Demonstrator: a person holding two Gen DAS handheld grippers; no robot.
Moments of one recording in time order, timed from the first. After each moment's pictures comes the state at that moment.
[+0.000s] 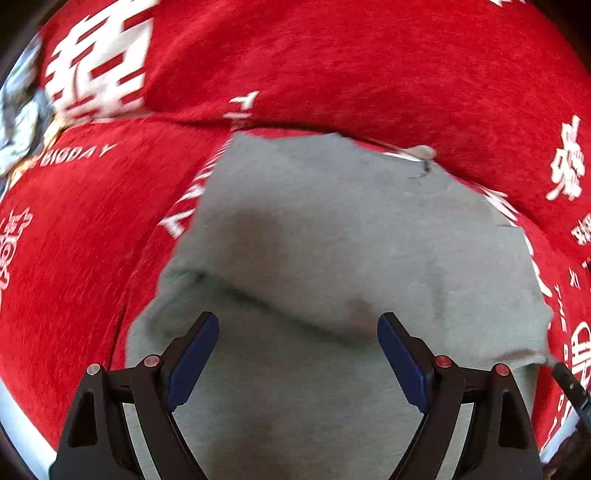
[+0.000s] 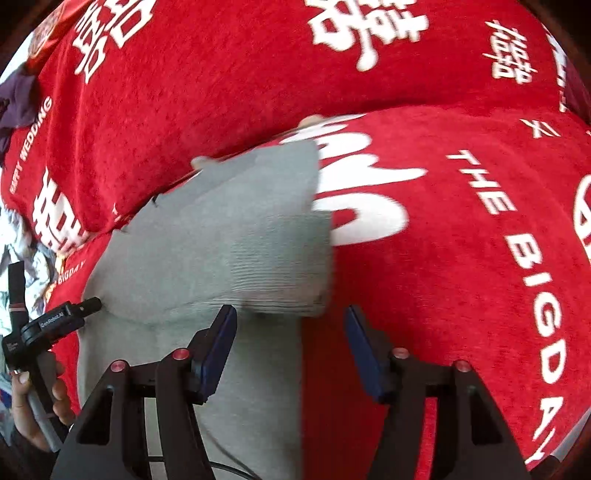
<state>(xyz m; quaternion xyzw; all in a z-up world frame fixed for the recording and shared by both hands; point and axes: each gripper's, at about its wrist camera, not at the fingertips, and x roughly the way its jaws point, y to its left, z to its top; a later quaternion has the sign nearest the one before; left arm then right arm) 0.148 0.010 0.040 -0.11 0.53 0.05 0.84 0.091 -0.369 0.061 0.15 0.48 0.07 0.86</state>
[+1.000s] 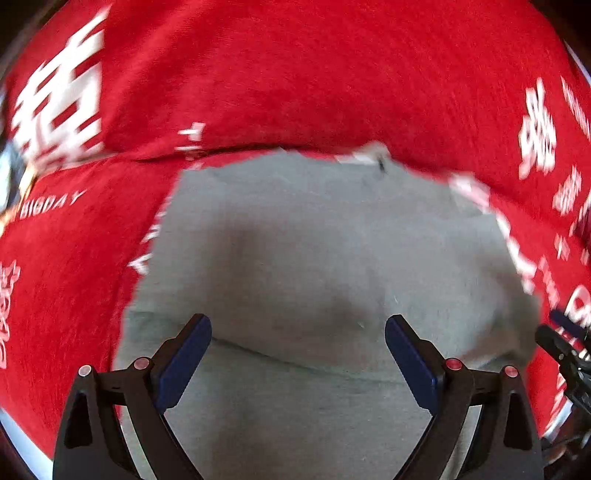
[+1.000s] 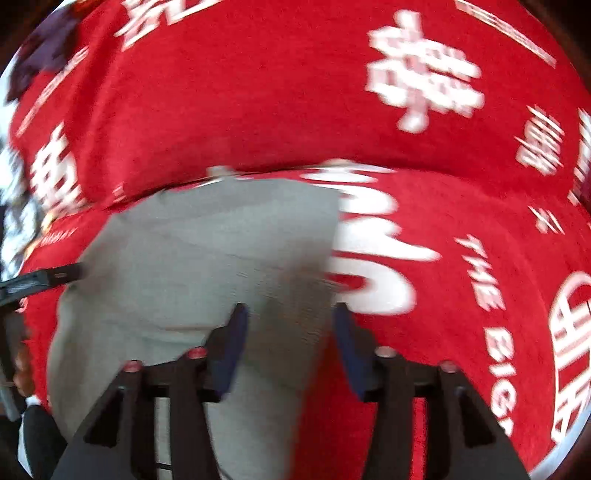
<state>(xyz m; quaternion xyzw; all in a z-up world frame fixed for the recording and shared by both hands) 0.153 -0.027 0.041 -0.04 0.54 0.00 0.84 0.122 -0.301 0.096 -0.01 0.46 0.13 0.88</state>
